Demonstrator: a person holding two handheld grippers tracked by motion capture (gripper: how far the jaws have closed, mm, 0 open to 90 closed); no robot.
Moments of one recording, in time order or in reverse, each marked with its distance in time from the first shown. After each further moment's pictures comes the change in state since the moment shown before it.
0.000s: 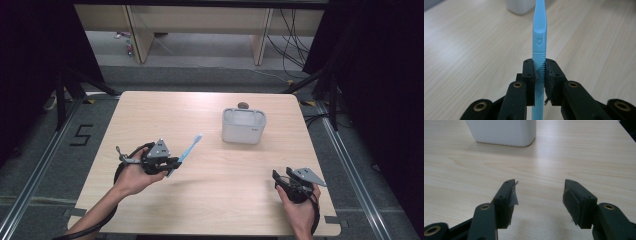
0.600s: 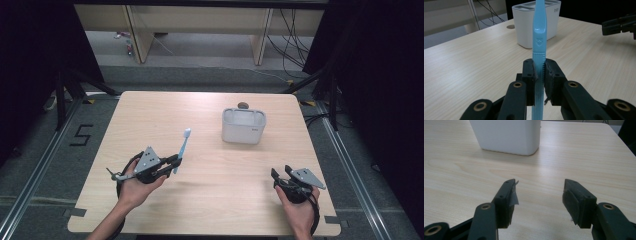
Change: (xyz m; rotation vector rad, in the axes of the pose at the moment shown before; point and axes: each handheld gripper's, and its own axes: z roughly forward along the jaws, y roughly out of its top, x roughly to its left) left arm -0.013 -0.028 0.001 -0.324 0.078 -0.082; right arm 0.007 -0.001 0.000 -0.069 0.010 -0.008
